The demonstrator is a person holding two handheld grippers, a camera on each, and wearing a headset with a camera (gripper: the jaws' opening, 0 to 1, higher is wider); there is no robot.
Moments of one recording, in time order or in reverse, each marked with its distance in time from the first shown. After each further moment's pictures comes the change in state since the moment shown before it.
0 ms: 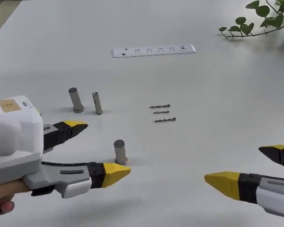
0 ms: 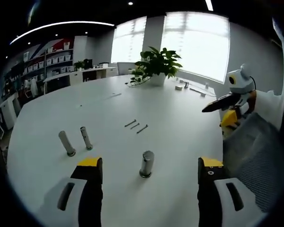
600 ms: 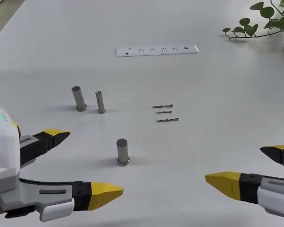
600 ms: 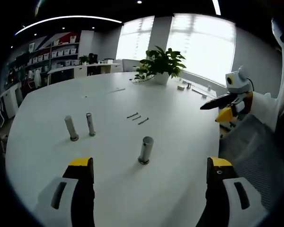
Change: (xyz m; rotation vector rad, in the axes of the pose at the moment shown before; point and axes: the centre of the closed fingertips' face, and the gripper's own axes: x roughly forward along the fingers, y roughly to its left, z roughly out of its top) left arm -0.017 -0.001 -0.019 -0.068 0.012 0.013; right arm 0.002 0.002 0.003 -0.010 0.004 0.005
